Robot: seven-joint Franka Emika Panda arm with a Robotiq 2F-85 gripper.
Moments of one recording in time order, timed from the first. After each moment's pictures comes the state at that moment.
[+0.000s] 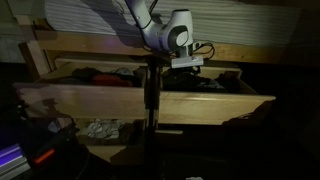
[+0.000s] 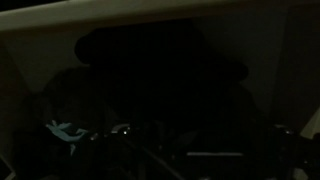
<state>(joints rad) -0.45 1.01 0.03 -1.42 -0.15 2.76 -0.65</state>
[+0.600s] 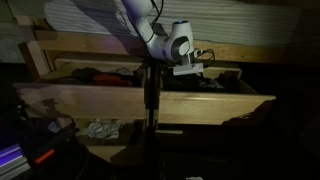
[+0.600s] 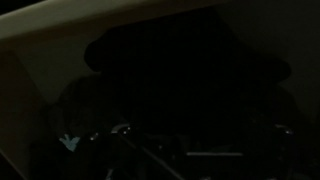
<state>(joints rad) -0.39 1.19 -0.05 -1.21 -0.15 2.76 -0.53</state>
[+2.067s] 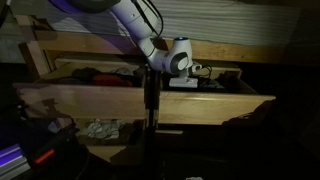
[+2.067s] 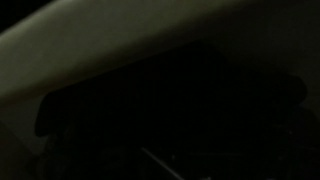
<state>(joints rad) -0.40 1.39 -0.05 -0.99 -0.11 2.68 -0.38</state>
